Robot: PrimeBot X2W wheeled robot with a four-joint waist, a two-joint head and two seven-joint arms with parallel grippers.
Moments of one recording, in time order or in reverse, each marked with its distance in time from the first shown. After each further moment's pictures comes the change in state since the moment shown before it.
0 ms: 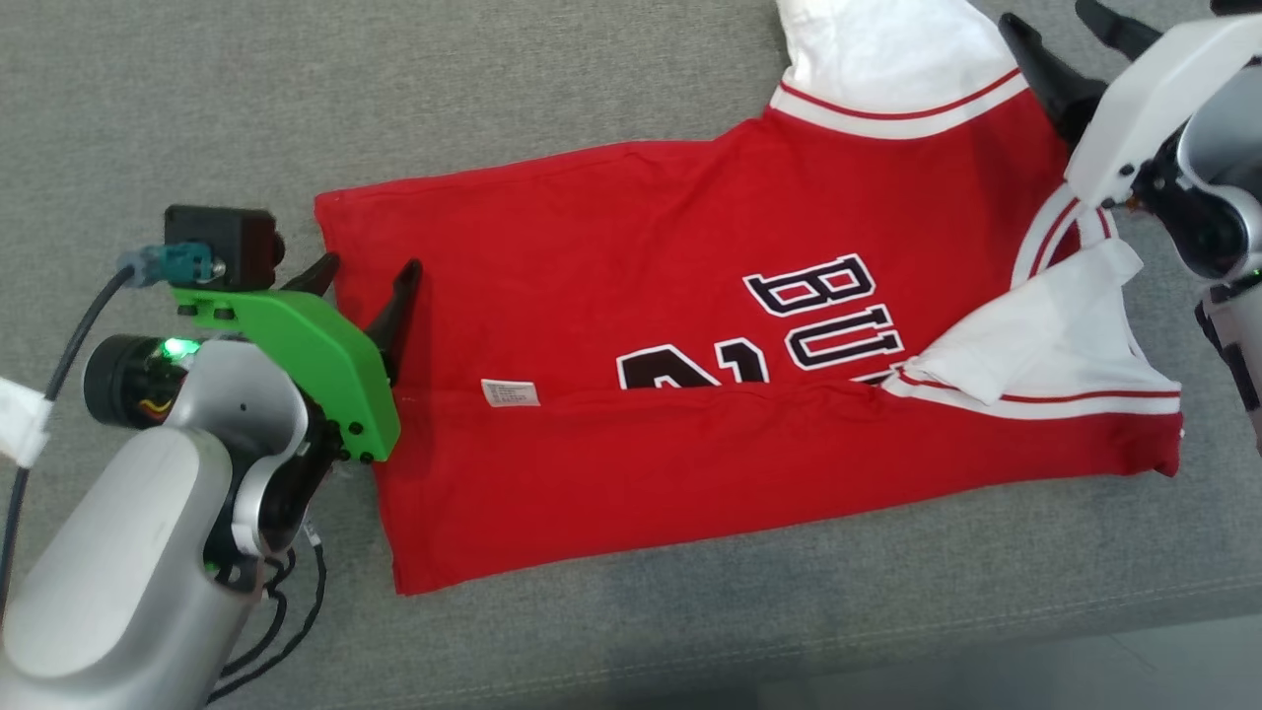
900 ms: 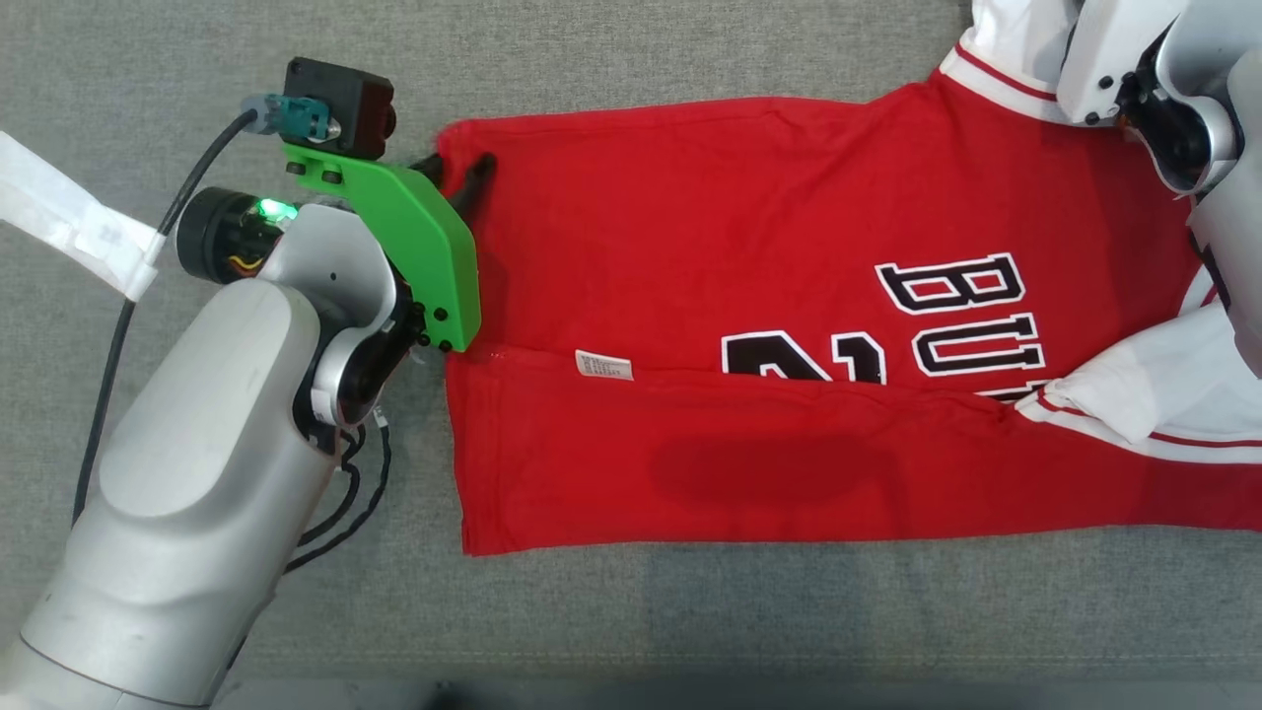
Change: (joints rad) left arm -0.314 -0.170 -0.132 0.332 0.035 -0.169 -0.003; right arm -0.315 0.081 0.138 0.493 -0.112 0.000 -0.150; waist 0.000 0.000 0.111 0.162
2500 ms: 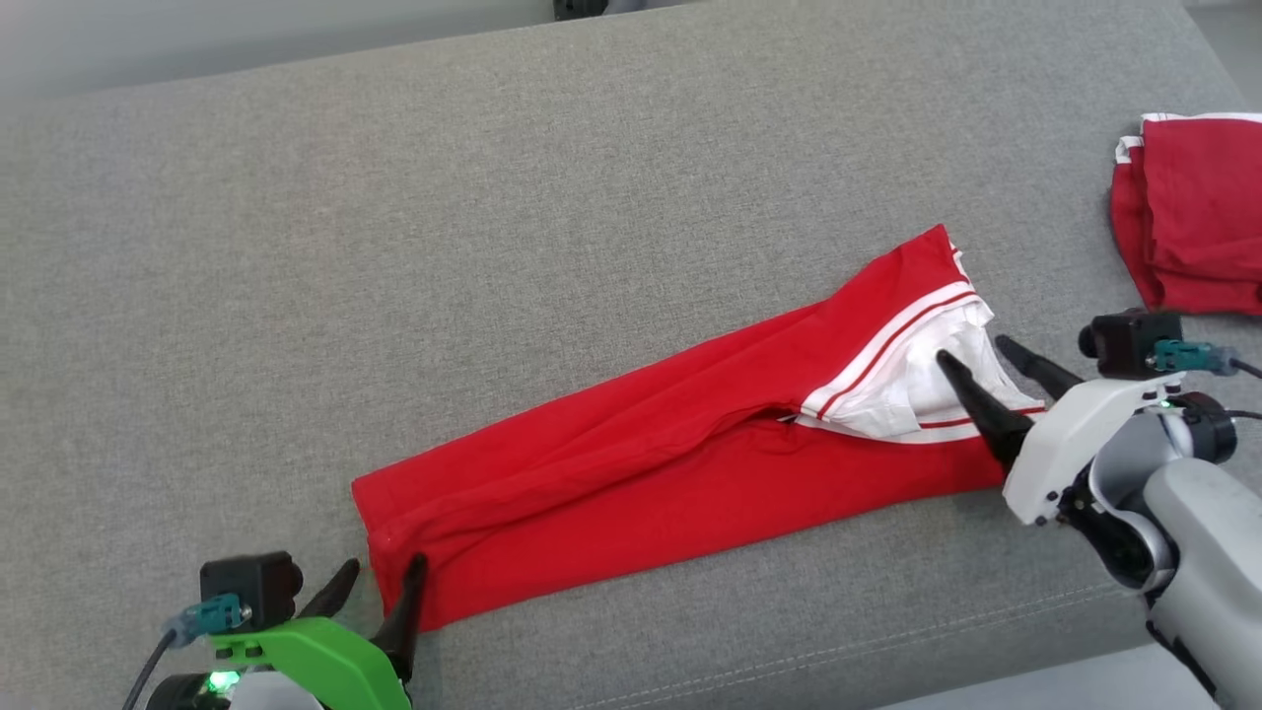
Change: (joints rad) left arm 0.790 0.163 0.105 -0.323 -0.104 0.189 -0.290; right arm 0.713 -0.111 0.082 -0.429 0.222 0.000 -0.202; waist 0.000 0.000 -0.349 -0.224
